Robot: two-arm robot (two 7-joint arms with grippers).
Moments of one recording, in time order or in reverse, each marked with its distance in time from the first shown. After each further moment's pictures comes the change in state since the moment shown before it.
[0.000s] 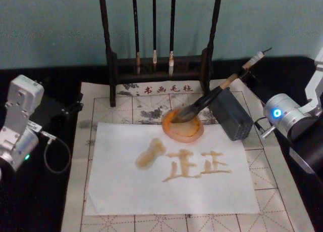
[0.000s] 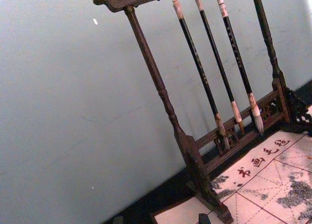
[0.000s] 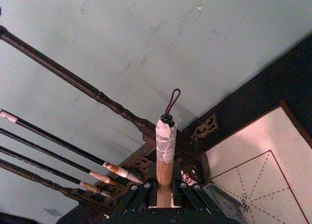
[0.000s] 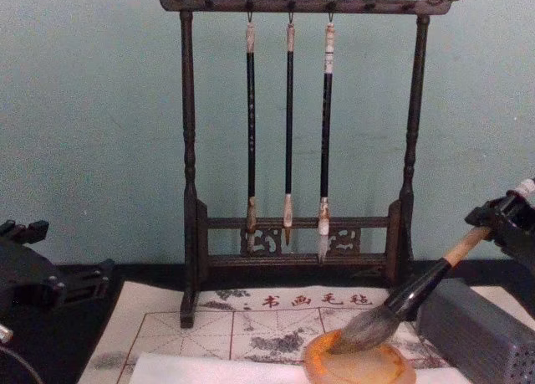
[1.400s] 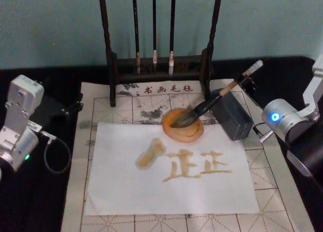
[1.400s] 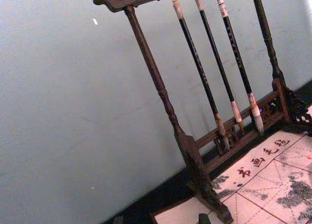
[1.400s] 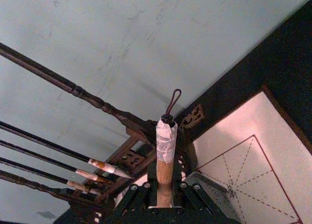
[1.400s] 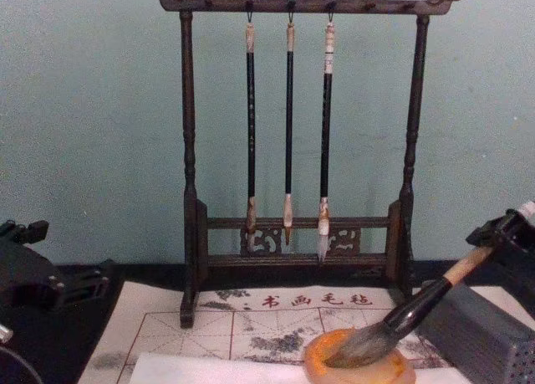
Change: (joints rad) left arm 0.000 0.000 0.000 0.000 0.000 0.000 0.000; right arm 0.004 0.015 -0.037 0.011 0.066 -0.019 -0.055
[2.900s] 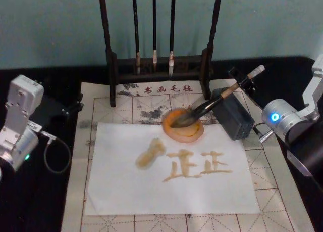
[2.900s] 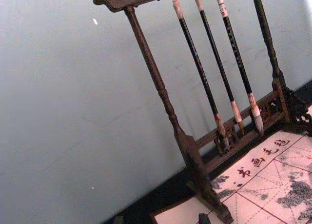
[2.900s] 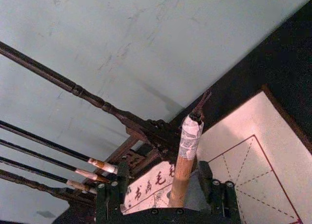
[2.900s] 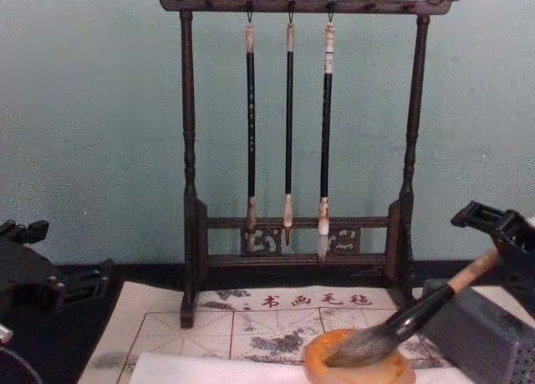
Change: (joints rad) left arm 0.000 0.000 0.000 0.000 0.000 0.000 0.000; right arm 0.001 0.001 -0.002 0.000 -0.002 -0.001 -0.001
